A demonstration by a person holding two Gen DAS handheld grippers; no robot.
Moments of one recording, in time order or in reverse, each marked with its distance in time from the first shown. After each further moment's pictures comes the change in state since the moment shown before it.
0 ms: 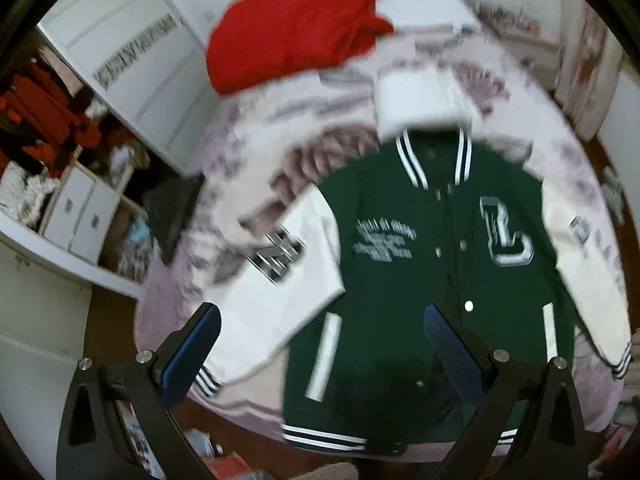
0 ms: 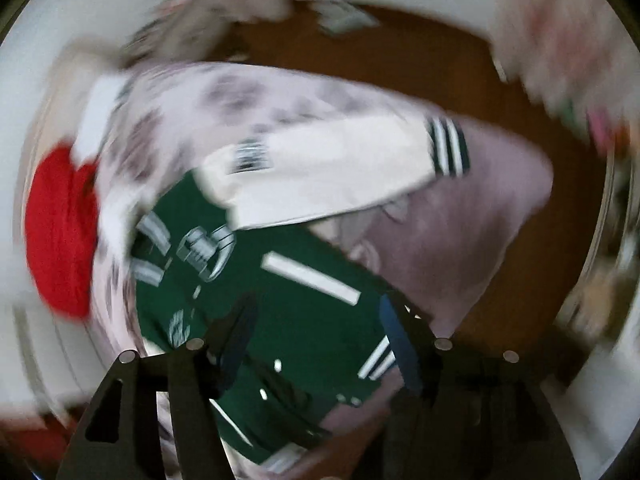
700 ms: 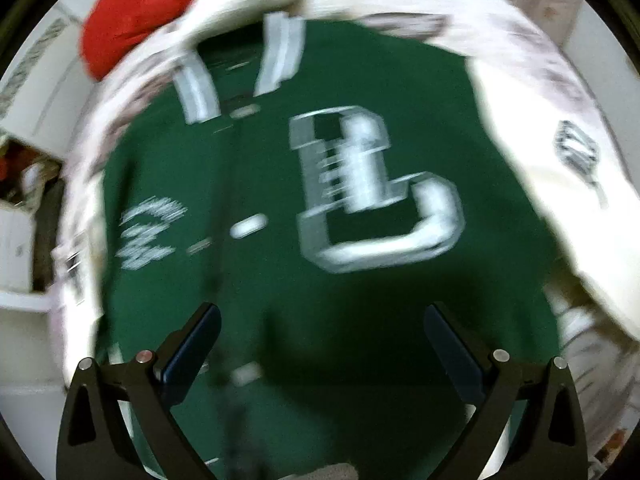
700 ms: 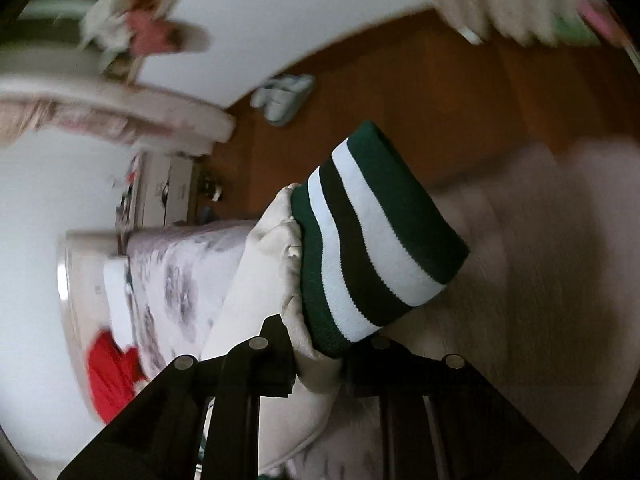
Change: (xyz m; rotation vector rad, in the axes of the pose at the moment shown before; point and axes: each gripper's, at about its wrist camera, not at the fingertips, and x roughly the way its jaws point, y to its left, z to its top) left arm 0.160 -0.279 0.017 0.178 0.141 -0.179; right arm 0.215 -0.133 0.186 0.323 -0.322 0.294
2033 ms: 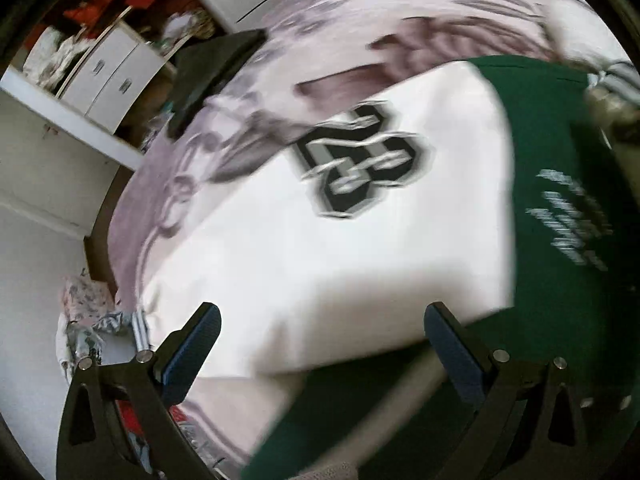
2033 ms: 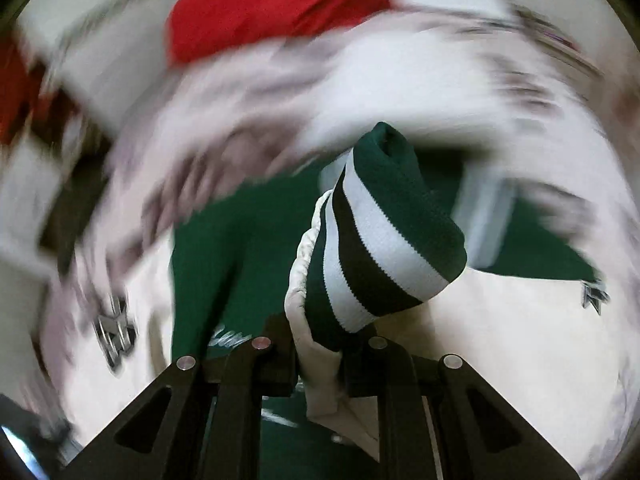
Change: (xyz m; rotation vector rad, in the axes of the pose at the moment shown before) left arm 0.041 0.386 -0.130 -0.573 0.070 0.305; right arm 0.142 0.445 -0.639 -1.636 0.540 0.112
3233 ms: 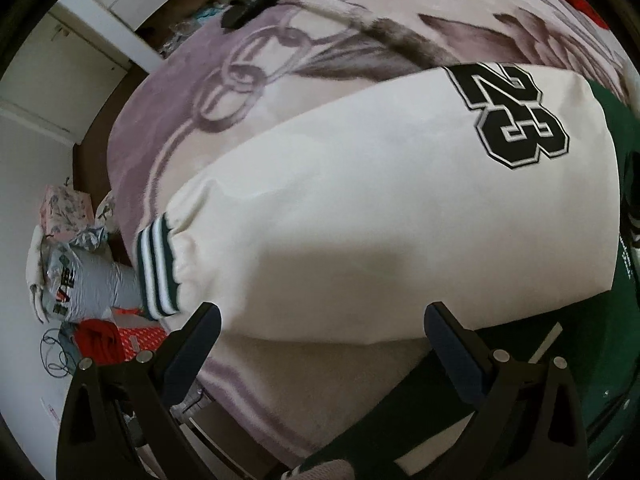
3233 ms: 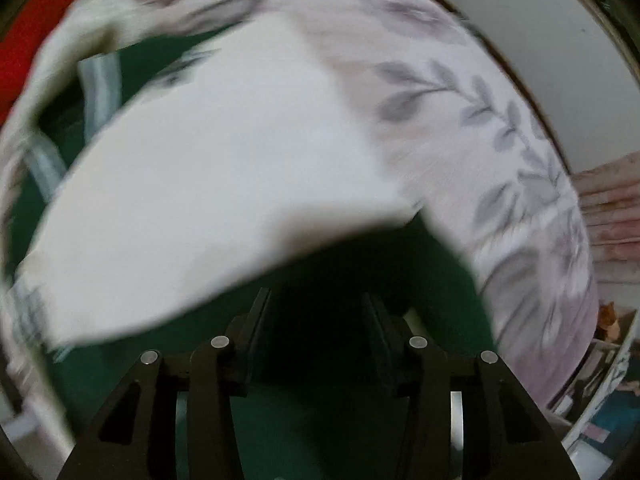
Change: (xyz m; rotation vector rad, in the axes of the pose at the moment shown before) left arm 0.049 0.109 -0.039 -0.231 0.217 -0.081; right arm -0.093 -0.158 -0.265 0.749 0.249 -0.316
